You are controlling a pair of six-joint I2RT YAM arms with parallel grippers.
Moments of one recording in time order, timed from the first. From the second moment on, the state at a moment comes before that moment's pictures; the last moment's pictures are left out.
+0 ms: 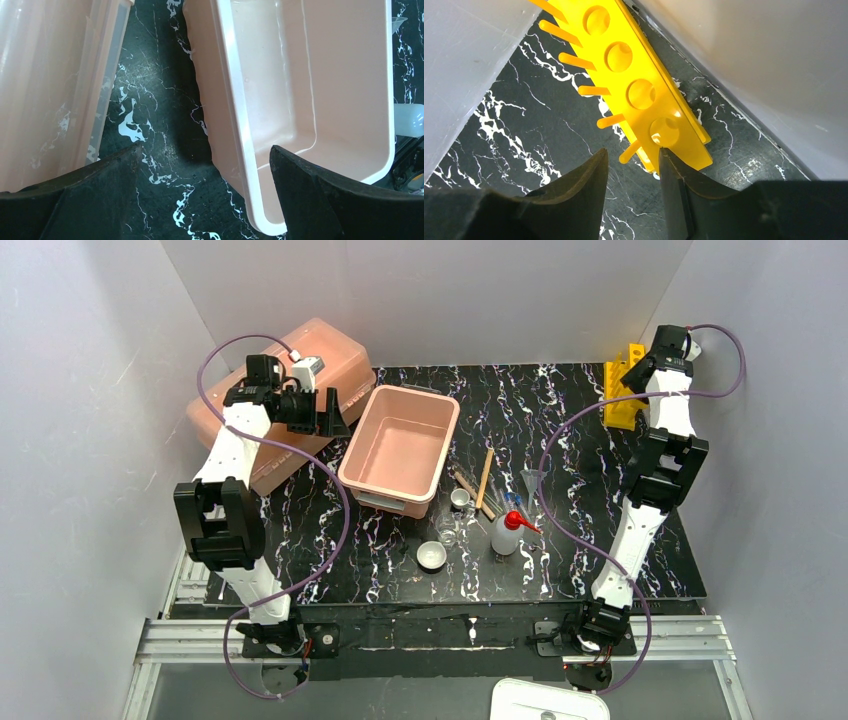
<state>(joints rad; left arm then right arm) 0.04 1.75 1.56 -0.77 0.63 0.17 -0.29 2.36 2.24 -0.65 0.13 0.51</state>
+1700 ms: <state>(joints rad) 0.13 1.73 1.56 -0.79 0.68 0.14 -0.34 2.31 2.11 -0.71 0.06 0.61</state>
